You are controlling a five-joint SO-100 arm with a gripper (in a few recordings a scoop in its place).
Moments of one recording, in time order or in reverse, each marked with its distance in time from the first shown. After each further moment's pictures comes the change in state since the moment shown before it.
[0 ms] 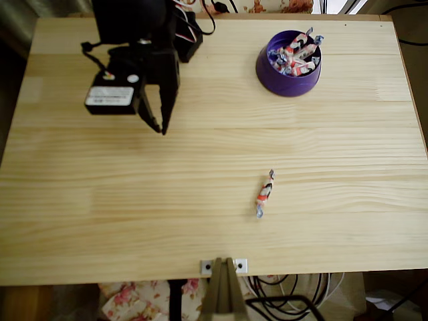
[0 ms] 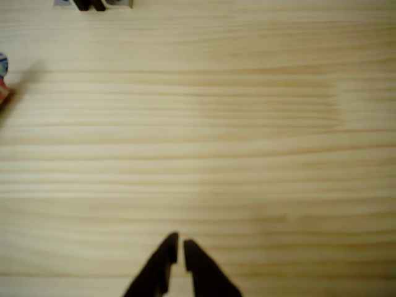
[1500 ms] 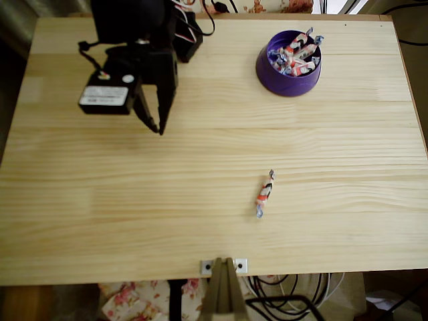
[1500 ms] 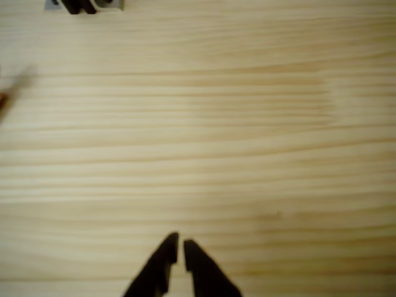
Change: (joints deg) arm 1.1 0.0 0.0 0.0 0.5
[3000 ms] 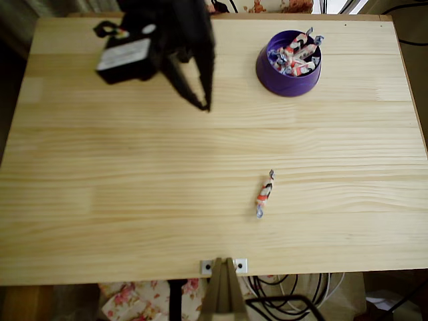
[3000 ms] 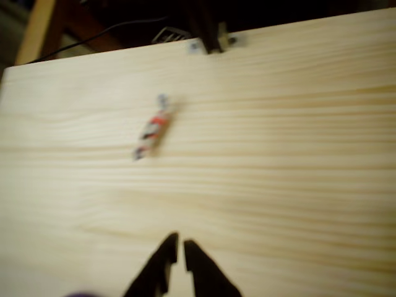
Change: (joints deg) arm -24.1 -19.6 -26.3 5.9 24.1
